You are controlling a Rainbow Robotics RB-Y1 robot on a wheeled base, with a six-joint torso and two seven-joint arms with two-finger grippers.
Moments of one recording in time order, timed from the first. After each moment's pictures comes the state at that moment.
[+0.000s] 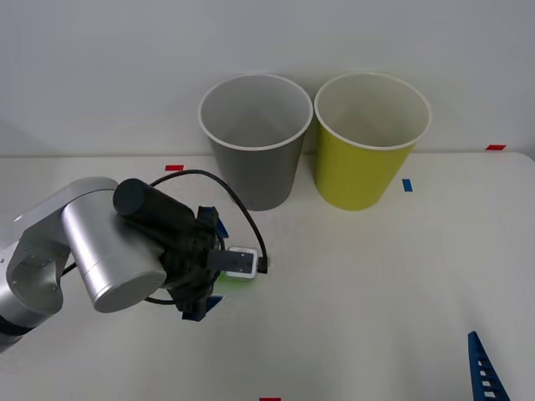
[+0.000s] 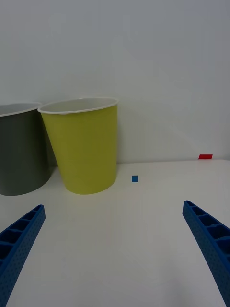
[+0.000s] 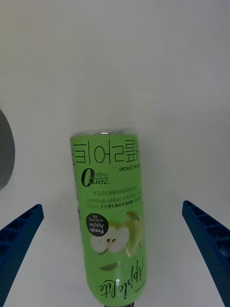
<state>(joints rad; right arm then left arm) 1.12 -0.41 0.13 -2.19 -0.15 -0.67 1.39 -0.50 0.69 -0.65 -2.09 0.65 1.42 -2.28</state>
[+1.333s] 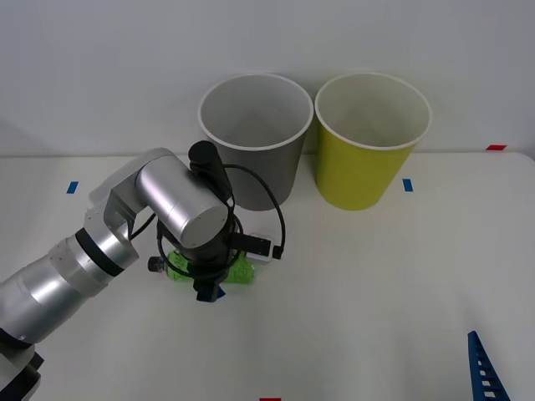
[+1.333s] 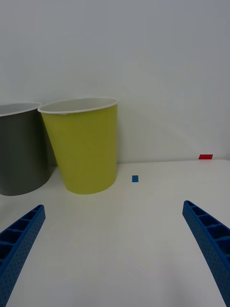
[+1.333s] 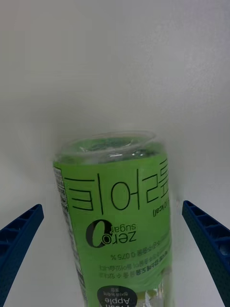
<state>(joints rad) 1.12 -0.41 0.13 -2.19 -0.15 -0.67 1.39 -0.69 0.45 -0.64 -1.61 0.66 1.54 -2.46</state>
